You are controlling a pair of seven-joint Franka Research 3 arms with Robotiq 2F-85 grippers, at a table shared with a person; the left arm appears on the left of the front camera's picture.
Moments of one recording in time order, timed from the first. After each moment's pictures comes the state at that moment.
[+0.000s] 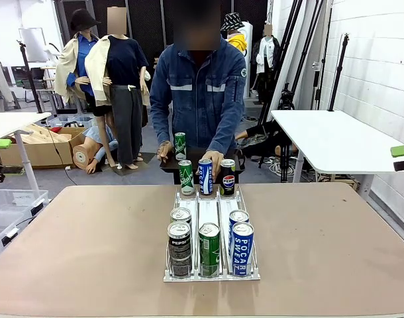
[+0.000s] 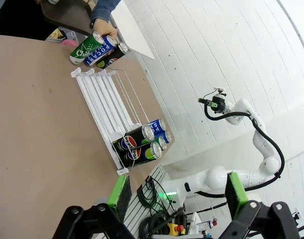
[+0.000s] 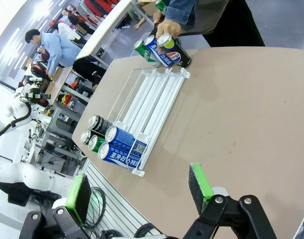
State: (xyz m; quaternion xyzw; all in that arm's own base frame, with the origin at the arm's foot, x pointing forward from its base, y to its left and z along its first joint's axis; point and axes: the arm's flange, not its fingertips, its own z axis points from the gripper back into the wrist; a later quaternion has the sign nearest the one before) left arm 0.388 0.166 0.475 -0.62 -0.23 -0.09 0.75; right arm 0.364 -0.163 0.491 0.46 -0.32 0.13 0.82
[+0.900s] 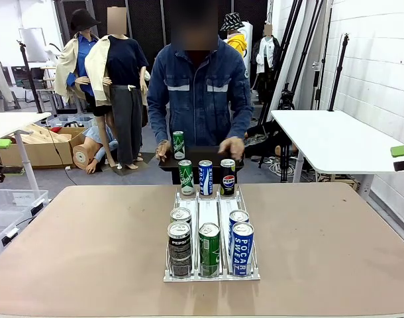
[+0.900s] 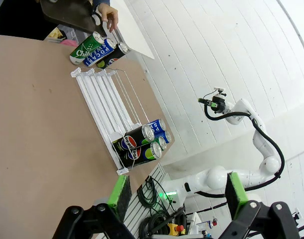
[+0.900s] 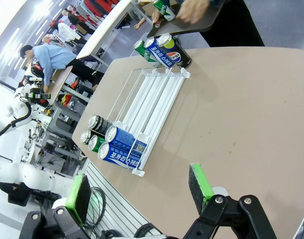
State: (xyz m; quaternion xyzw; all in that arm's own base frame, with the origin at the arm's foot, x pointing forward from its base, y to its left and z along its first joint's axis) left arm 0.388 0.166 0.475 -0.62 -0.23 -0.09 0.75; right arm 0.364 -0.163 0.491 0.46 -0.32 0.13 0.82
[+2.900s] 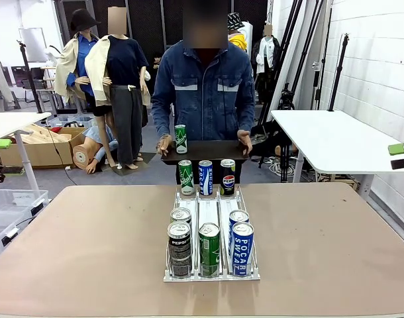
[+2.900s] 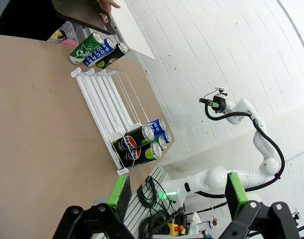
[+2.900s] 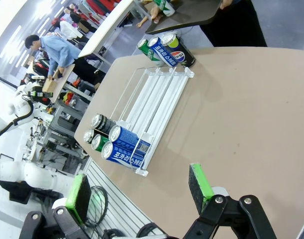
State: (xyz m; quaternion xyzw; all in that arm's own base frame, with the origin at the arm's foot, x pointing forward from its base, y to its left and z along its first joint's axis) left arm 0.388 0.166 0.475 -0.62 -0.23 -0.09 0.75; right arm 0.364 -0.154 0.498 0.46 -0.32 0.14 0.82
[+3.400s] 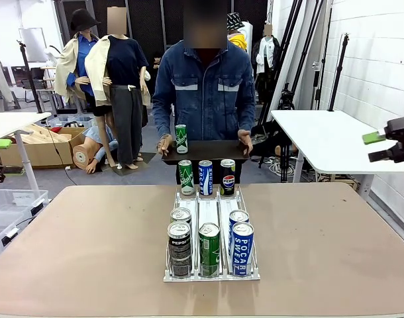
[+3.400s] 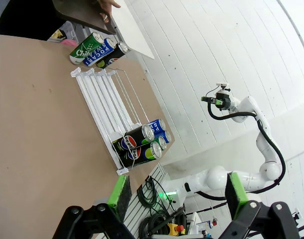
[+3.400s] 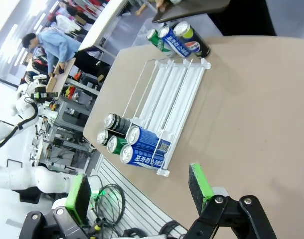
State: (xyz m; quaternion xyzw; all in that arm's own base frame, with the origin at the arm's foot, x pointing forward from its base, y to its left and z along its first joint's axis) left arm 0.389 0.166 0.475 -0.62 -0.22 -0.09 0.75; right arm 0.379 -0.089 0.526 0.46 -0.26 0.12 0.84
